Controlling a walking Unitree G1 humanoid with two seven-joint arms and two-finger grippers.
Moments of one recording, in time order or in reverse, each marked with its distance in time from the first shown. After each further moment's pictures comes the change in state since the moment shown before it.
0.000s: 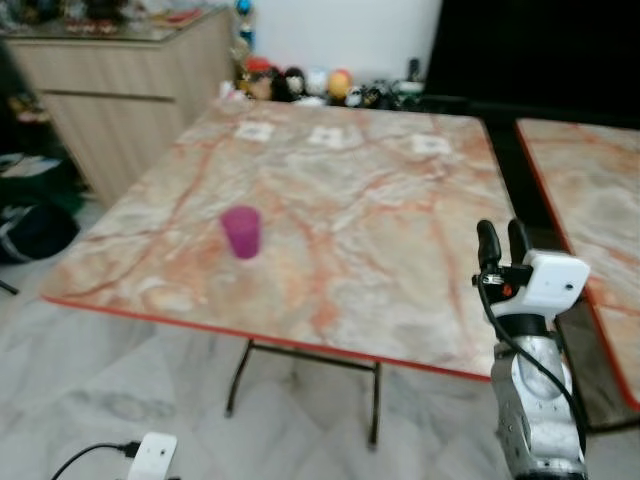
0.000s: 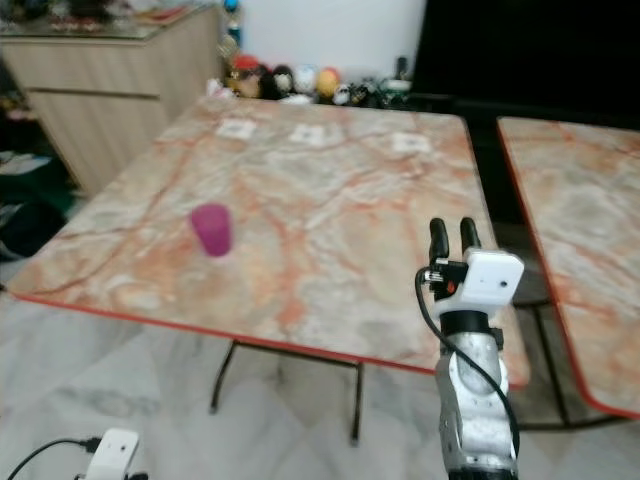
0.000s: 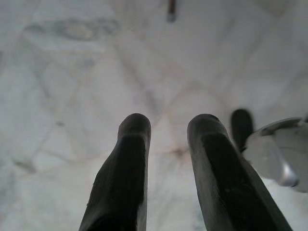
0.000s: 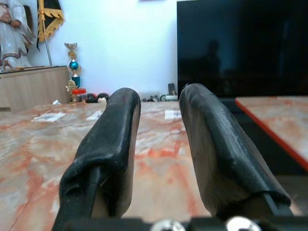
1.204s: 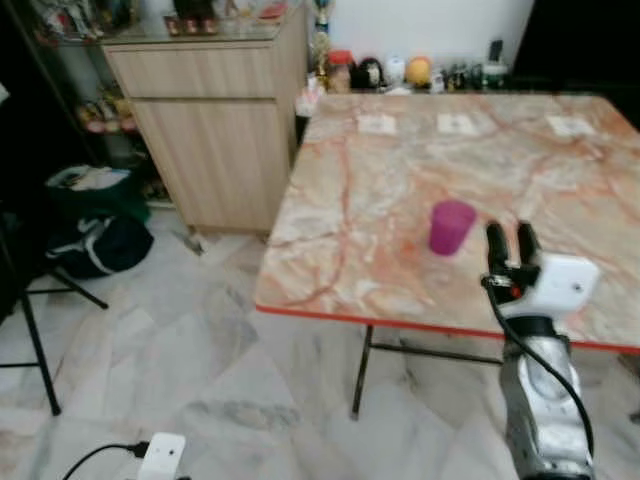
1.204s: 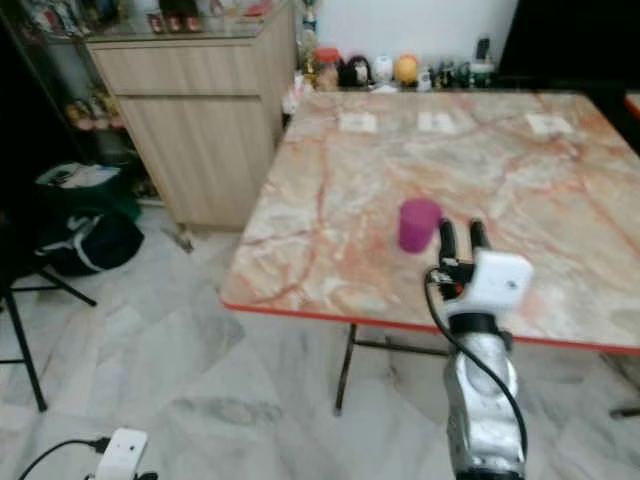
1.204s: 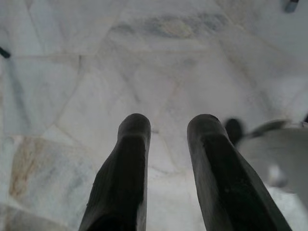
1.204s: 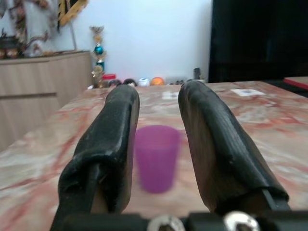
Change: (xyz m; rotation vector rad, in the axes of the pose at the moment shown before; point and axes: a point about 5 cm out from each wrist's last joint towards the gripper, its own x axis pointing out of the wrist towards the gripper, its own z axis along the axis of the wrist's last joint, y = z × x) left arm 0.003 -0.009 0.010 -0.005 -0.035 -0.016; right arm -0.007 -0.011 -0.008 -0.012 0.038 -0.038
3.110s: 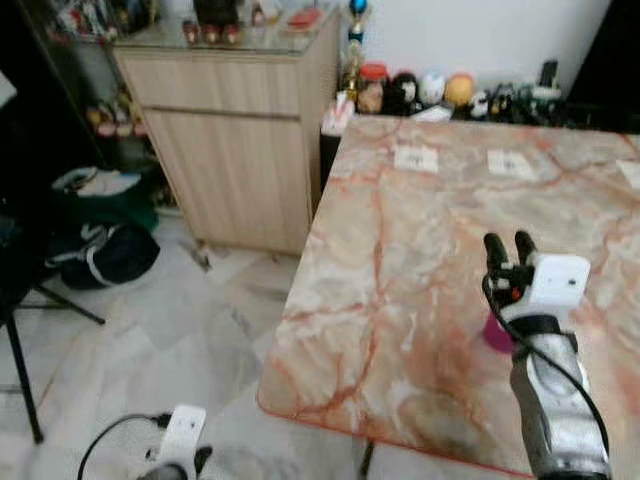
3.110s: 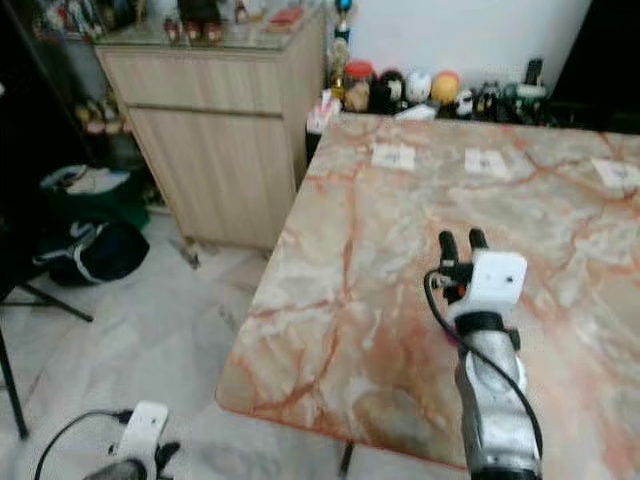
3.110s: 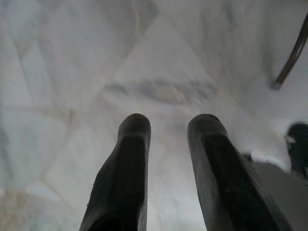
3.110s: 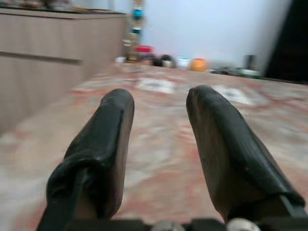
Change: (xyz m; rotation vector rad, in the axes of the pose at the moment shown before) left arm 0.005 -0.018 0.016 0.010 -0.045 -0.035; right arm 0.003 0.009 -0.009 -0.075 0.158 0.101
